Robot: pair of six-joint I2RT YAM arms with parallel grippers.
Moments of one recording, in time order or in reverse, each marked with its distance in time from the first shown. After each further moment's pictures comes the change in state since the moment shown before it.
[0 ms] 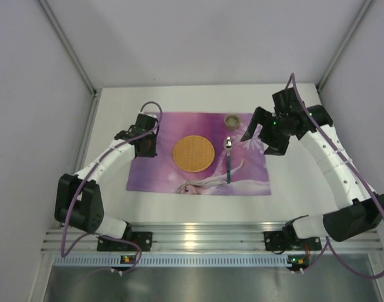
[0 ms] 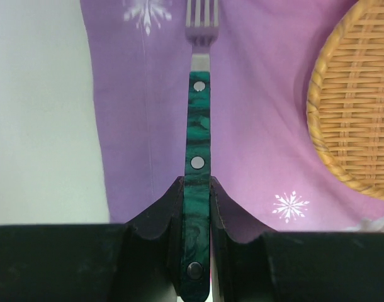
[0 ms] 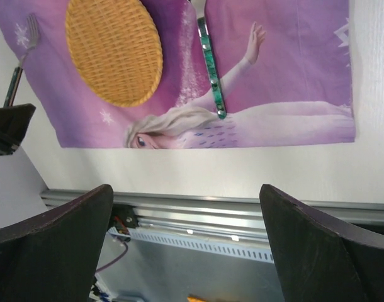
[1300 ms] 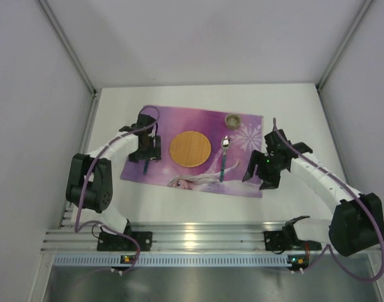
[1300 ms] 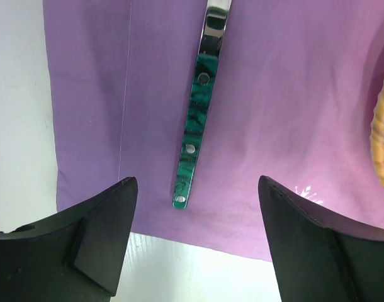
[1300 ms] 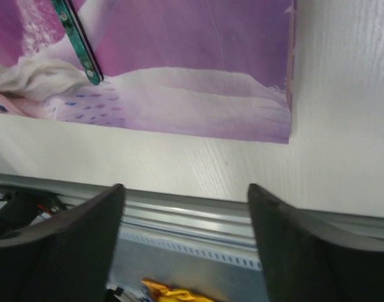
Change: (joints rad) left arm 0.108 0.203 0.025 -0.034 0.055 -0.058; right arm -0.011 -0.124 -0.633 0.276 -0.083 -0.068
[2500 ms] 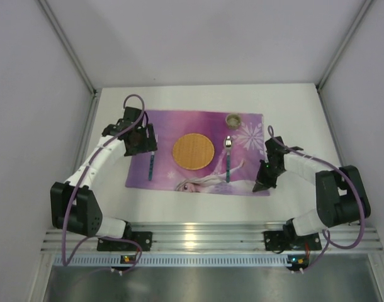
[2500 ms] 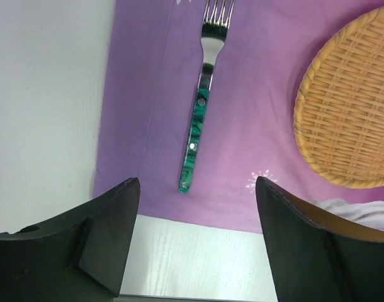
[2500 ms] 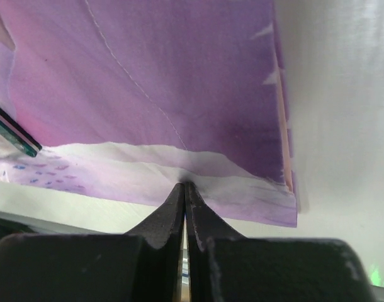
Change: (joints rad) left arm 0.012 -0.228 0.080 -0.120 0.046 -0.111; right arm -0.105 0.237 -0.179 0.277 -0.041 -0.098
